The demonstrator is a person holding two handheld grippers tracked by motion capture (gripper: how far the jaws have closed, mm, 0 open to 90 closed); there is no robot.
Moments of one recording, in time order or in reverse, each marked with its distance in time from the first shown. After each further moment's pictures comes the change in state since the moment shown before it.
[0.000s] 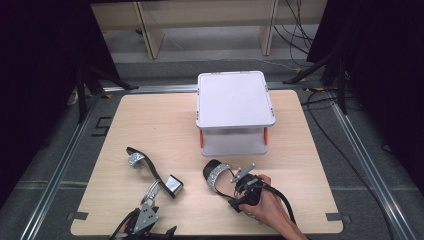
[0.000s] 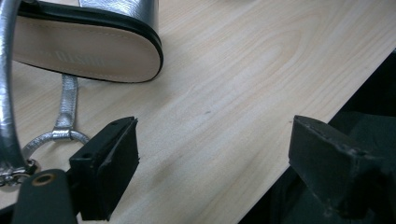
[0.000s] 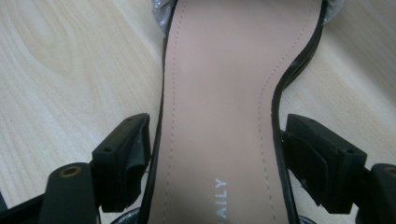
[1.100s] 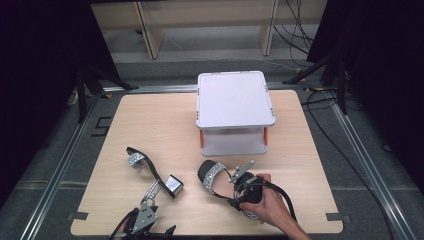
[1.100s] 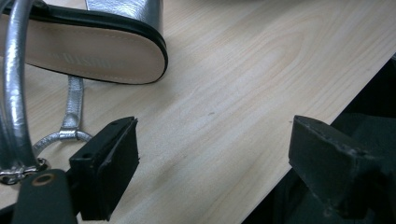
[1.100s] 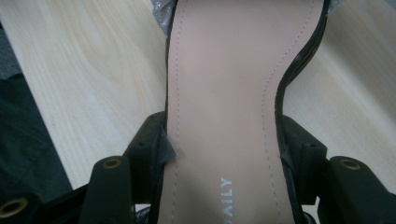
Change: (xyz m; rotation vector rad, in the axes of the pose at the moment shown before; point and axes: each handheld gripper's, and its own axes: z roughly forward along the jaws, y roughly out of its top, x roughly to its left) left arm 0.002 0.000 -0.001 0.001 0.019 0.017; right arm 0.009 0.015 -0.023 0.005 0.055 -0.034
